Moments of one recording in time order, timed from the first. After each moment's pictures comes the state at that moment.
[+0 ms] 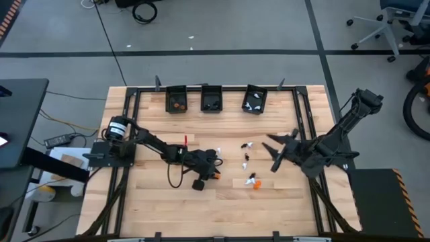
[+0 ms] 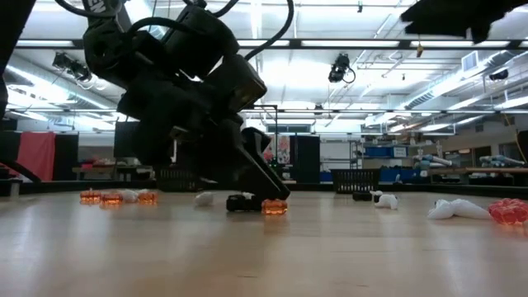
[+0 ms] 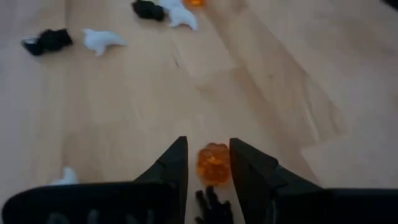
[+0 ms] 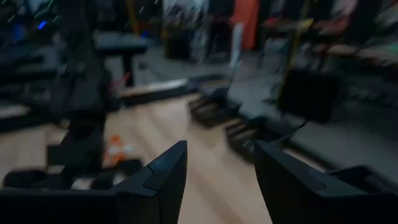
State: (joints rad) left arm -0.18 1.93 0.81 0.52 0.13 0.09; right arm 0.73 0.97 0.52 0.01 1.30 0.40
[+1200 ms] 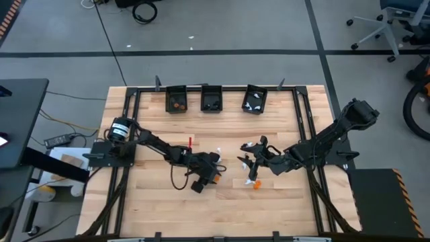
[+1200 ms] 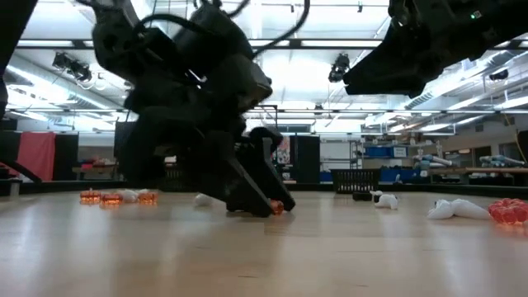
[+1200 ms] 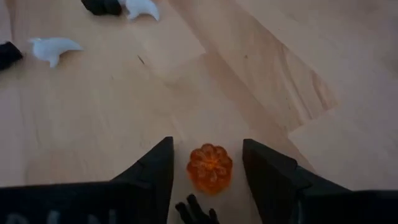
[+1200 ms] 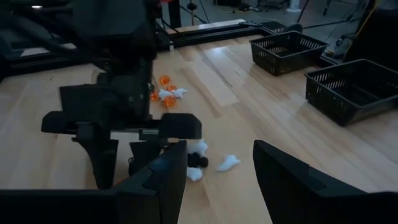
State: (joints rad) left arm -0.18 1.98 0.89 0.40 0.19 0.26; right arm 0.47 1.36 0.52 0.38 0.79 0.36
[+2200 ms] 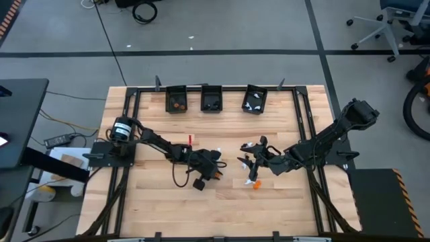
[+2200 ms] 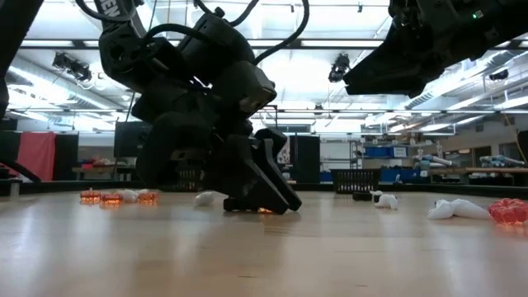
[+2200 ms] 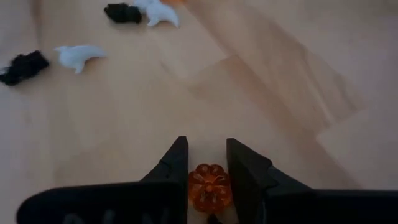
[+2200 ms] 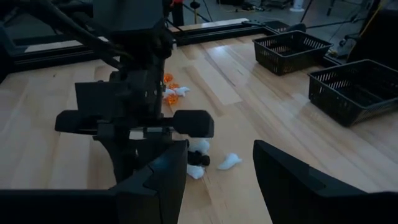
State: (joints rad) left arm -0.15 1.98 0.88 0.45 0.19 0.30; right arm 0.47 1.35 0.52 0.38 0.78 0.36
